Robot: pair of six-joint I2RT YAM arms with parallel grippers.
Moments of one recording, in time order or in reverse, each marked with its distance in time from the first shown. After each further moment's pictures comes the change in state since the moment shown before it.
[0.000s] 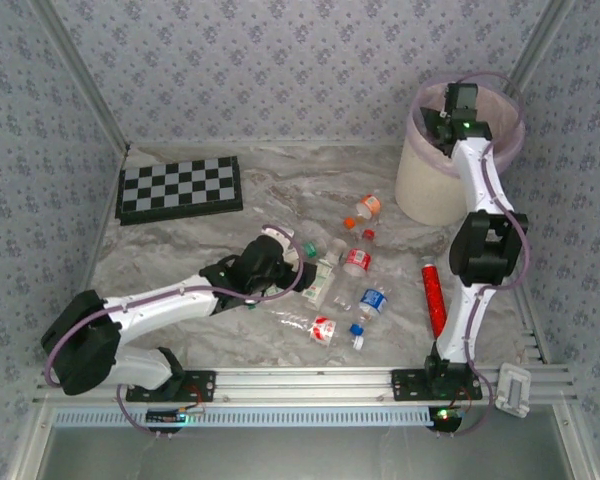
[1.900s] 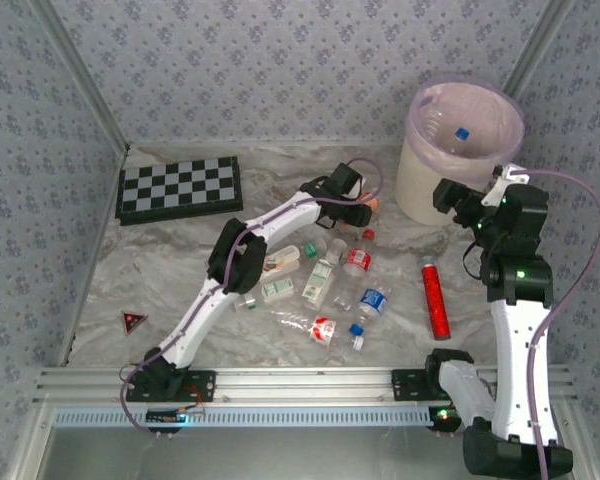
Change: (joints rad) left arm 0.143 1.263 1.568 -0.539 0.275 0.120; right arm -0.064 -1.190 -0.886 -0.019 -0.195 0.093
